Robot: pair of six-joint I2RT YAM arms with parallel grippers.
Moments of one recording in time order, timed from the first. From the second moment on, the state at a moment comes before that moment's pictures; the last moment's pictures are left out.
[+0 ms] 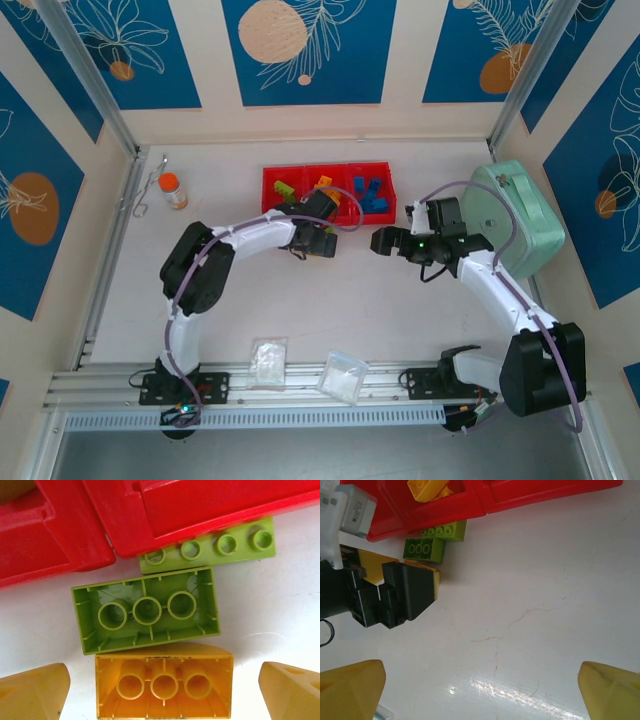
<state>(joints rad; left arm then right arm) -0.73 2.04 1.49 -0.66 -0.16 -0.50 0.19 1.19 0.81 -0.54 -0.44 0.38</state>
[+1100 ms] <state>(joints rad) -0.67 1.95 1.37 -0.63 -0.09 -0.54 0.14 1.12 0.80 -0.54 -0.46 0.39</state>
